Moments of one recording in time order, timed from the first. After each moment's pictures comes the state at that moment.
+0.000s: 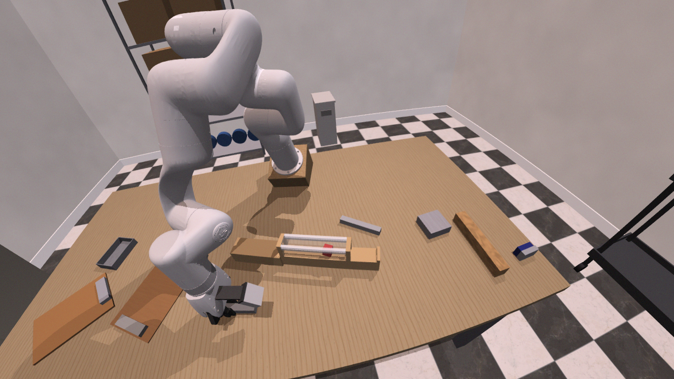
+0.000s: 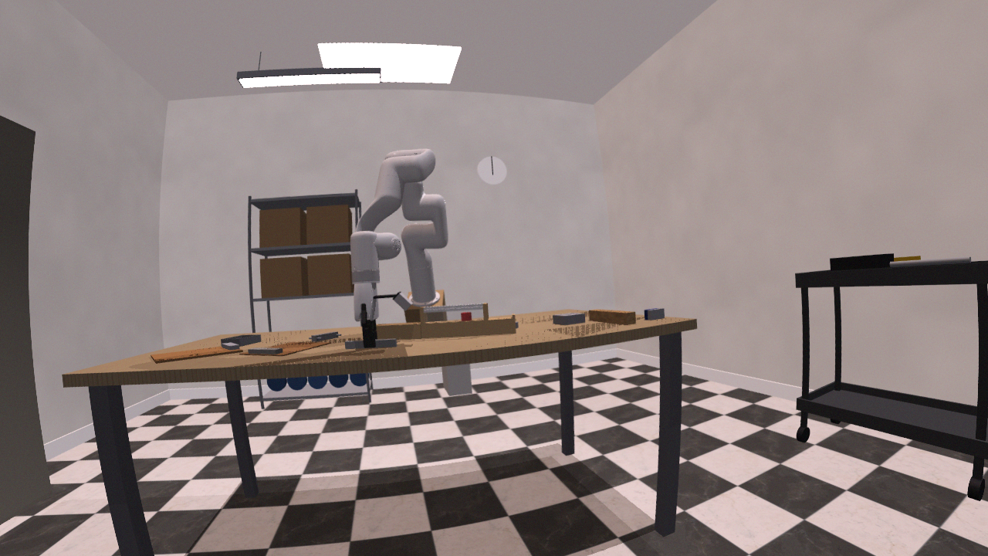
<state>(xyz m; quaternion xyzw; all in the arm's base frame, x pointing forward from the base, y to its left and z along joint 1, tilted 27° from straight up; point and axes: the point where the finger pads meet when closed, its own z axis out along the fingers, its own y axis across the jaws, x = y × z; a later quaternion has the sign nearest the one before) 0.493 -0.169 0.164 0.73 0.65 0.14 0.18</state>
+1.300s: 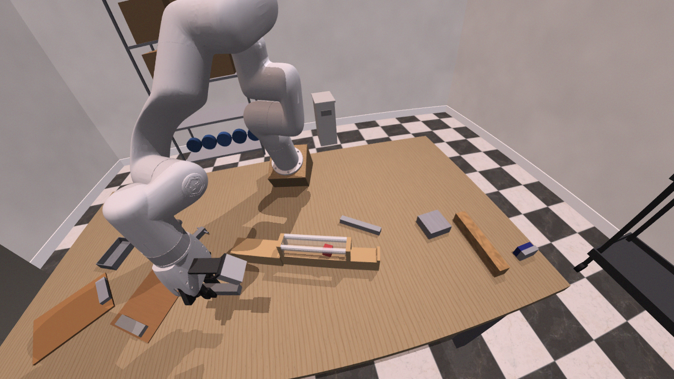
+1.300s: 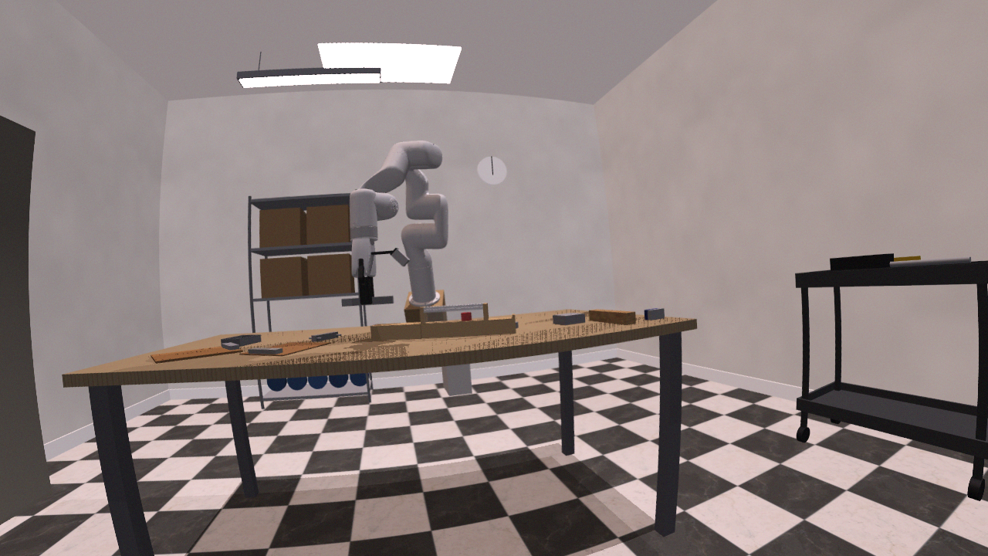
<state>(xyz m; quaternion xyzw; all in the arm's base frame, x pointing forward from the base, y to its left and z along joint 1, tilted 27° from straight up) 0.441 -0.160 0.266 0.73 0.65 0.14 0.18</state>
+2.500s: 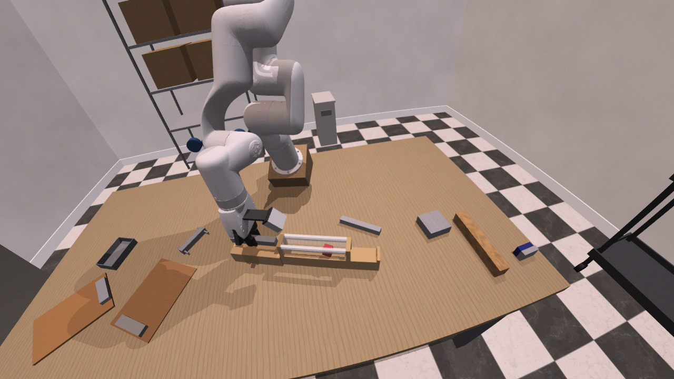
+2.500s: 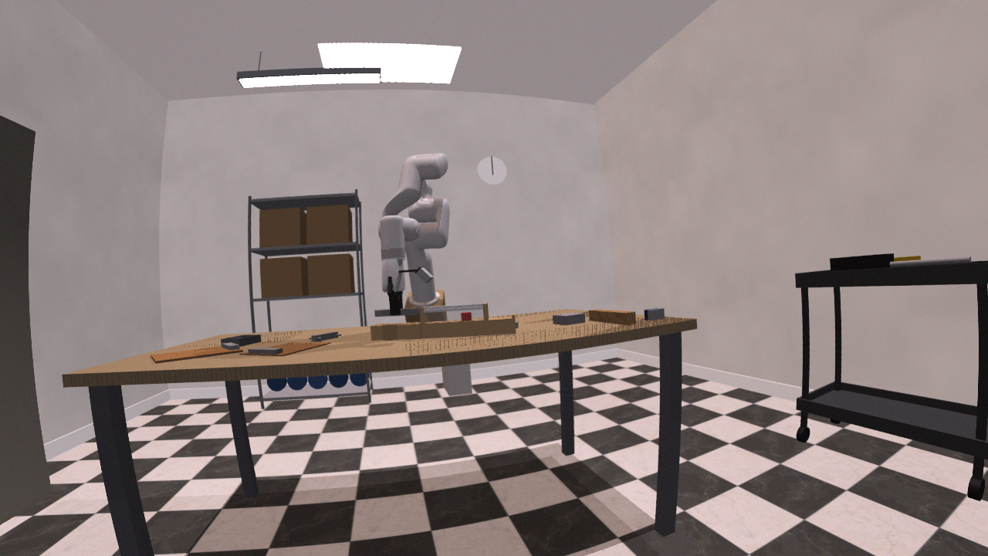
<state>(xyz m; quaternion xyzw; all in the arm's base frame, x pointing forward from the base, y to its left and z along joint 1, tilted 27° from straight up) 0.314 -0.096 0.149 0.77 0.59 0.16 0.17</state>
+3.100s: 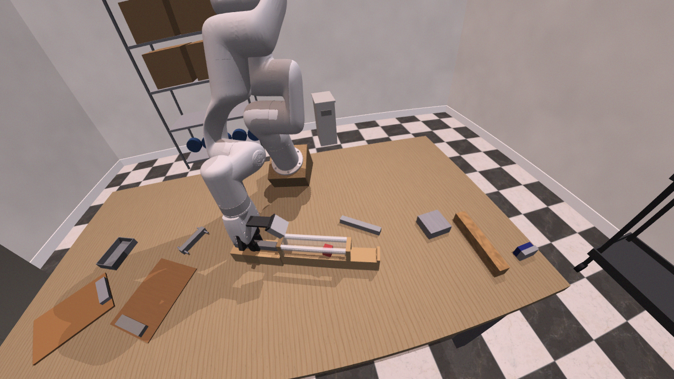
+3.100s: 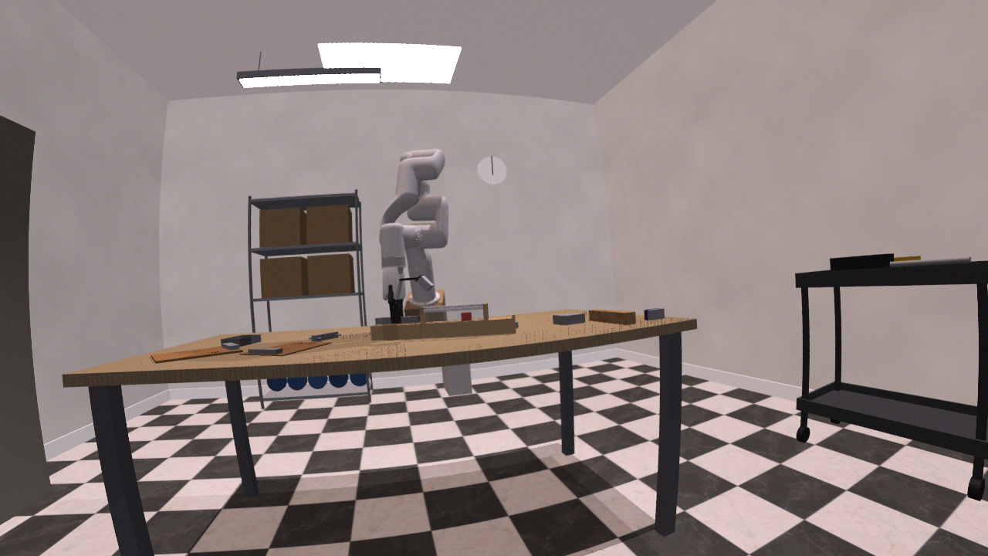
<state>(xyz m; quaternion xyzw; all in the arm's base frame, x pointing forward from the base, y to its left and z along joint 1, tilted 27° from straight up) 0.325 -0.098 0.127 0.77 0.59 0.16 0.17</state>
